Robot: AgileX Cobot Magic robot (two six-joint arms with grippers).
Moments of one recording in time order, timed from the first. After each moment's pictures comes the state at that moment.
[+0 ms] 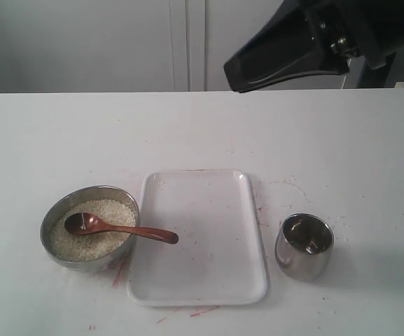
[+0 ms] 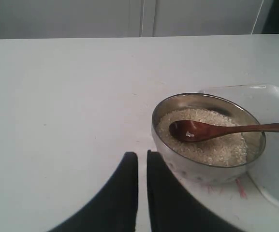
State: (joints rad) left arm -0.09 0.00 0.01 -0.16 0.08 -0.02; right arm 0.19 1.24 -1.32 0.85 1.22 -0.50
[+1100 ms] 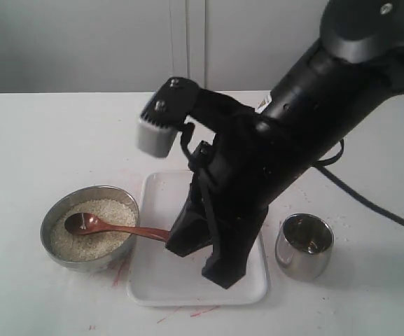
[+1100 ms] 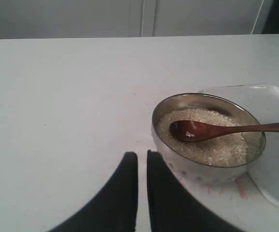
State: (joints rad) left arm -0.09 0.00 0.01 -0.16 0.08 -0.02; right arm 0.54 1.47 -1.16 0.61 1.06 -0.97
